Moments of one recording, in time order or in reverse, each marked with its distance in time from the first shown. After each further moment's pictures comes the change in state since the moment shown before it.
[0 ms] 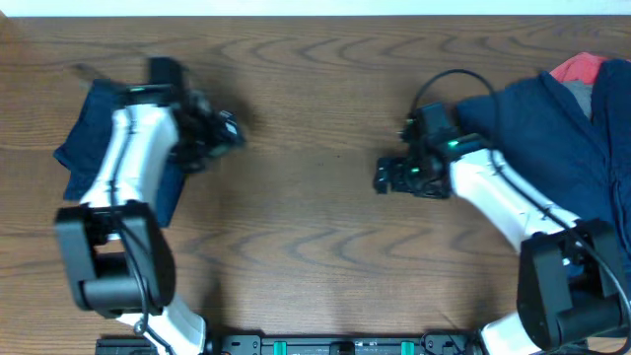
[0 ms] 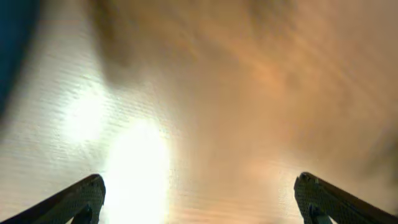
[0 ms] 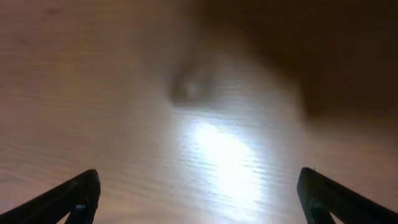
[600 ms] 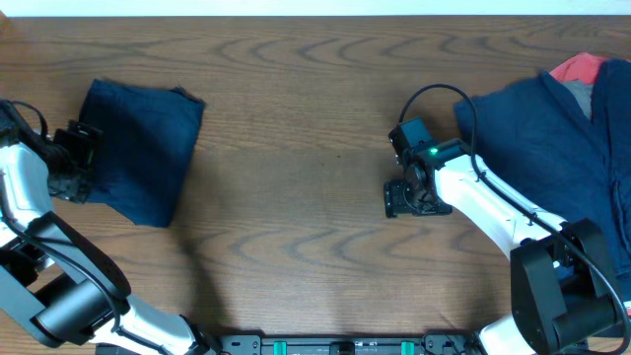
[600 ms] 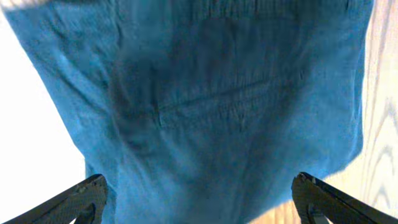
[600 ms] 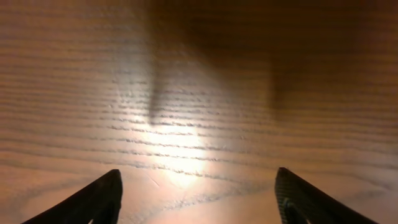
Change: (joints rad) left arm 0.653 0.000 0.000 0.214 0.052 -0.225; right arm 0.144 0.000 -0.002 -0.139 0.246 -0.003
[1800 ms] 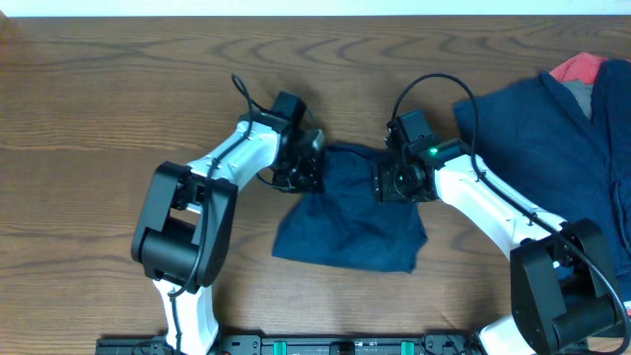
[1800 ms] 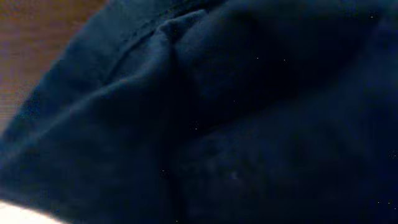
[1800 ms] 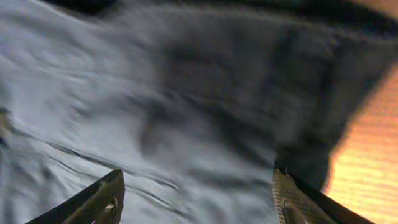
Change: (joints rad) left arm -1.003 0.184 -0.093 0.045 0.199 0.332; right arm 0.000 0.000 0.000 0.159 -0.105 -0.003
